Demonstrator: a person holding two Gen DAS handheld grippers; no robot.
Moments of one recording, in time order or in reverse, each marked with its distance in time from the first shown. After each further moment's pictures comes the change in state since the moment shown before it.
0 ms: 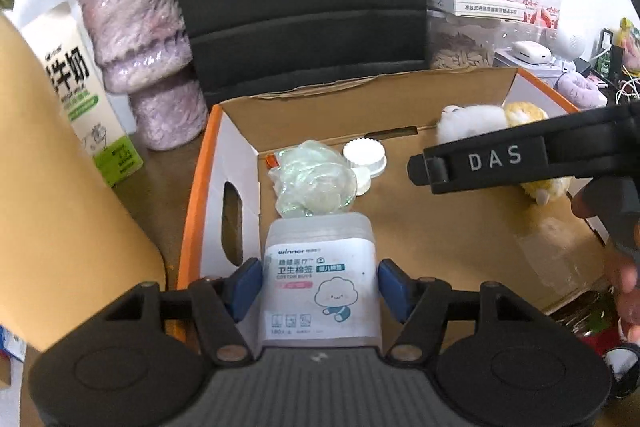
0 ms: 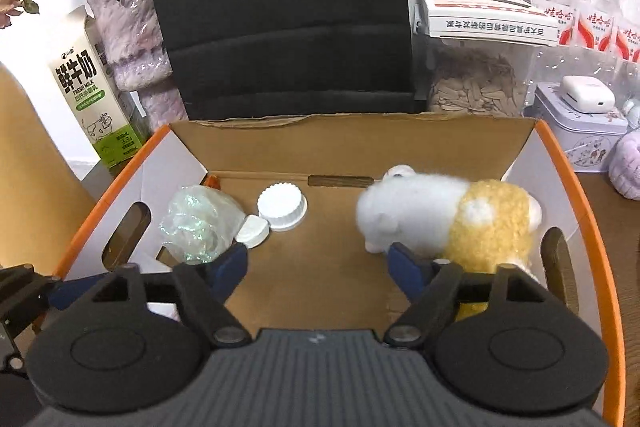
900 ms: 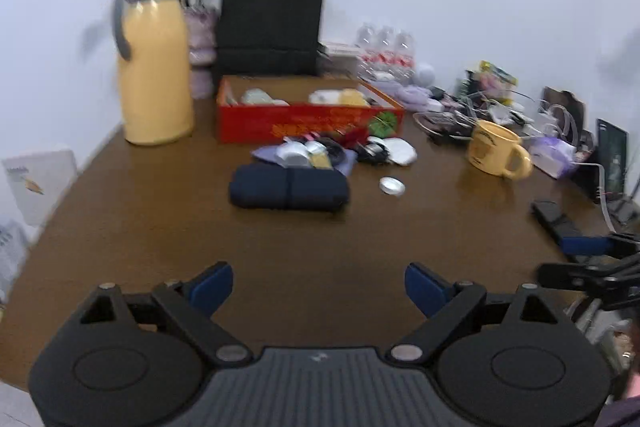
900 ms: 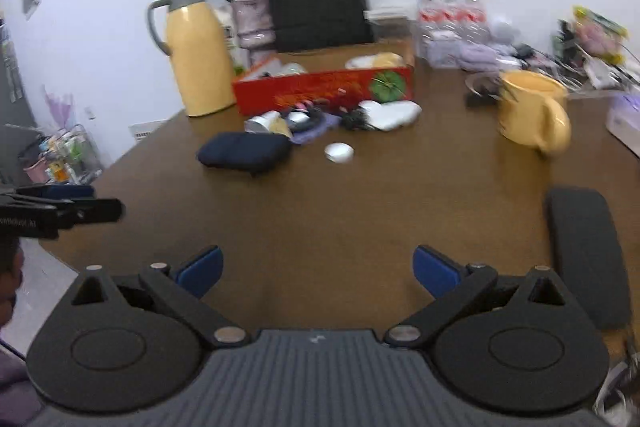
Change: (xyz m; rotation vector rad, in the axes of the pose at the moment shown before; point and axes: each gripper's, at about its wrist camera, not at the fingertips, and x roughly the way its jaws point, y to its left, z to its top) left arm -0.333 -0.044 -0.288 -0.107 -0.233 -0.160; right arm -0.391 -0.009 -0.346 -0.011 -0.128 0.037
